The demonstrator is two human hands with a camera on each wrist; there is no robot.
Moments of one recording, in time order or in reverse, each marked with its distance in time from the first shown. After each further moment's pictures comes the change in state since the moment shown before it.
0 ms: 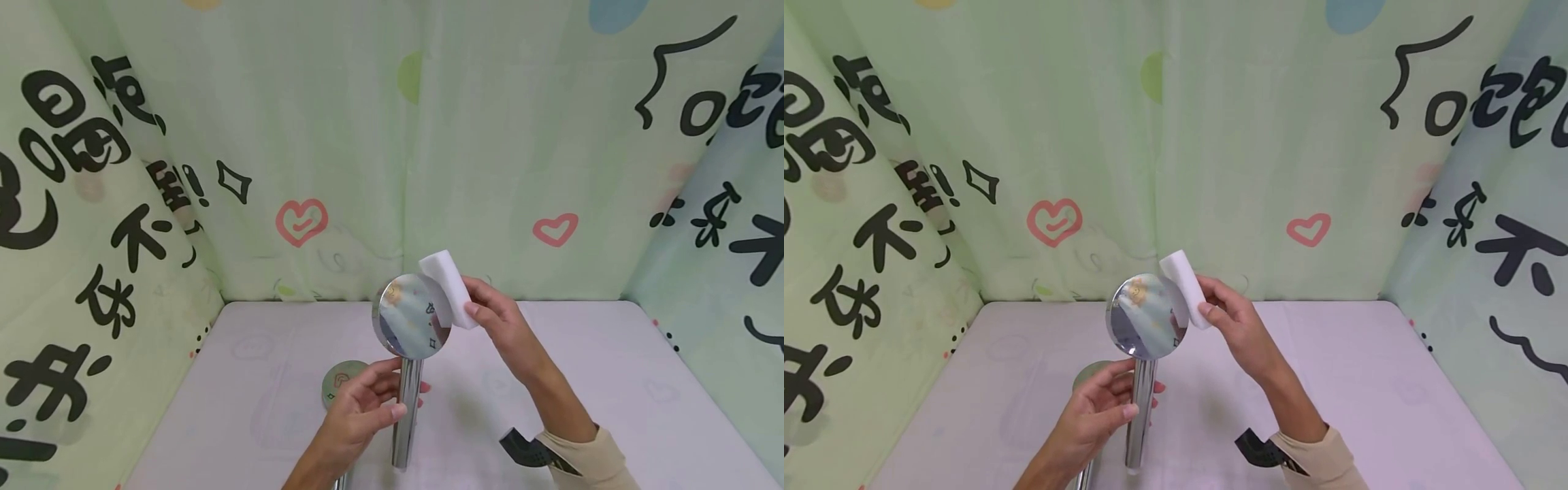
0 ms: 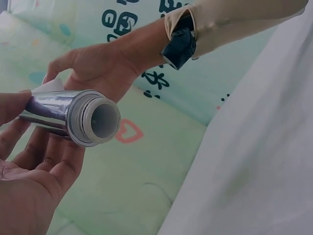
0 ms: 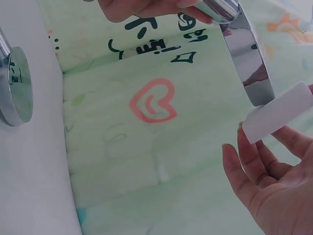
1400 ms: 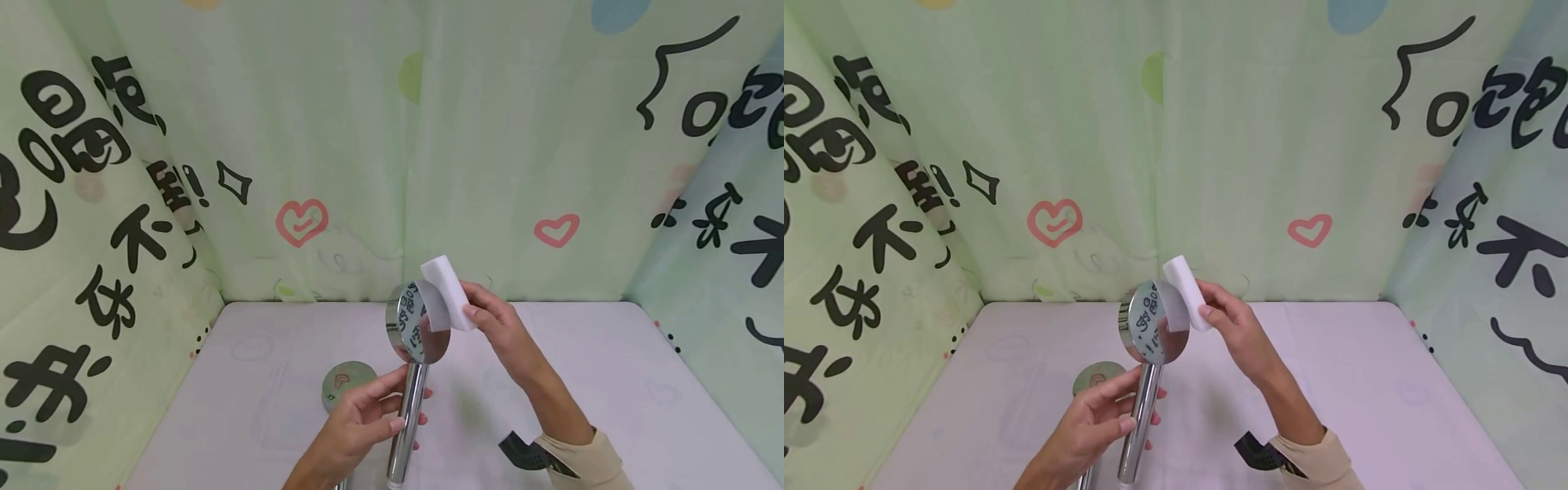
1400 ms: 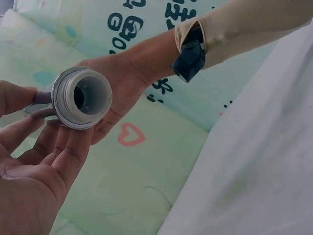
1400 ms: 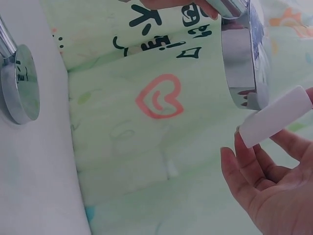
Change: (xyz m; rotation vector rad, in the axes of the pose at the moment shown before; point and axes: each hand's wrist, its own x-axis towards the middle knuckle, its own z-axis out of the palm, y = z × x) left_hand -0.007 0.004 0.000 -0.063 -0.115 -0.048; right_hand -0.002 0.007 0.003 0.012 0.027 0.056
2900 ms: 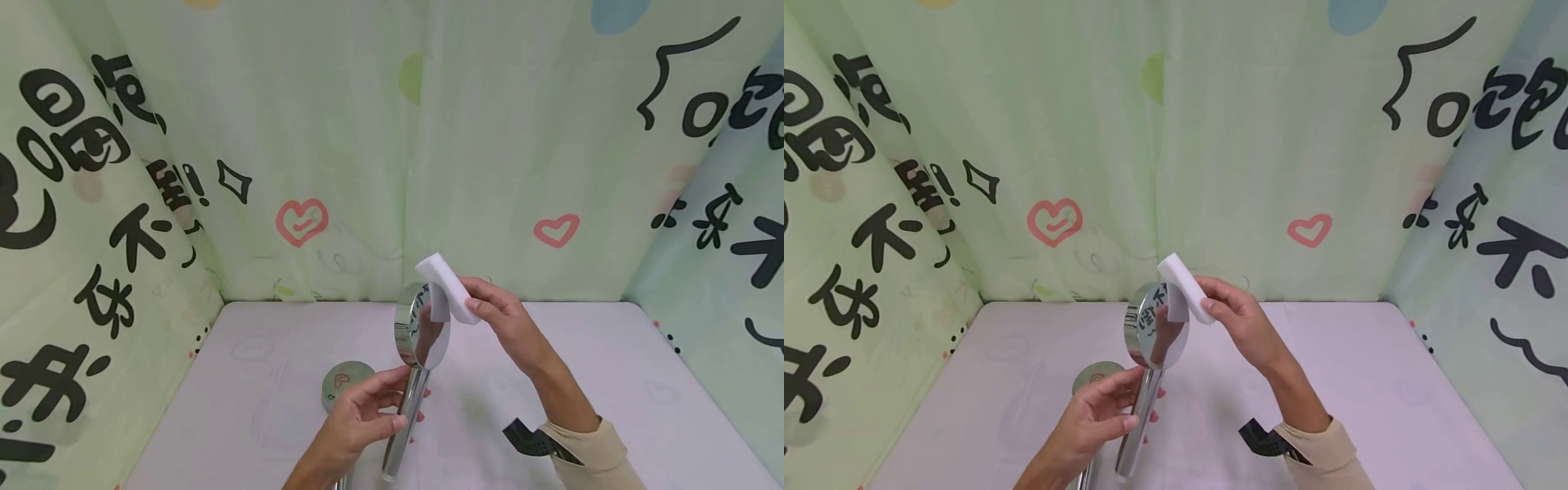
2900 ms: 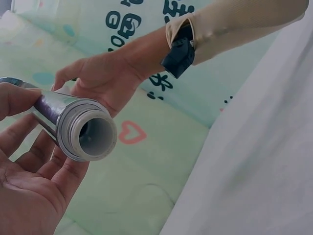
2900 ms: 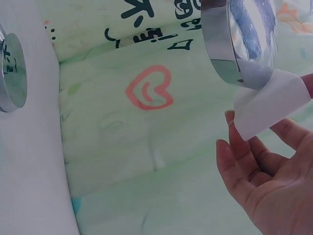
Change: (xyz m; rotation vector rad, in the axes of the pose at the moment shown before) left_hand 0.001 -0.001 -0.001 0.130 0.092 -0.023; right_hand 0.009 -0.004 -0.012 -0.014 -0.051 -0.011
